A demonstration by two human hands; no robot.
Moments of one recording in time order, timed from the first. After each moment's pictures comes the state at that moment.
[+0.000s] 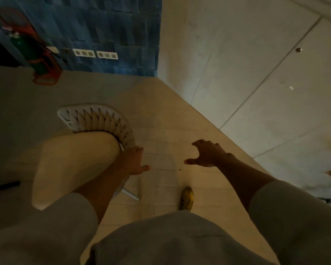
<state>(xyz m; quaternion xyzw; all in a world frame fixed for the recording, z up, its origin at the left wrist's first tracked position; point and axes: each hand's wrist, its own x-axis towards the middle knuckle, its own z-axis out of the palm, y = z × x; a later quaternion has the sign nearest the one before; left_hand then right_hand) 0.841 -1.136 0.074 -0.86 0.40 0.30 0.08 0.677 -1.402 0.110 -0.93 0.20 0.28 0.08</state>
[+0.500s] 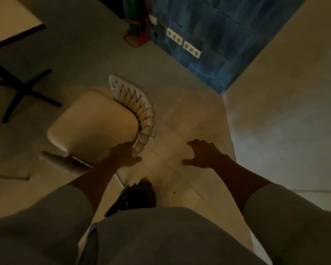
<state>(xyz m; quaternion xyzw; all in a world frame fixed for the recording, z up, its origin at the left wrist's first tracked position) 0.882 -1.163 0.034 -0.93 -0.01 0.34 -0.14 0.913 -1.496 0.101 -0.93 -0.15 0.34 -0.01</state>
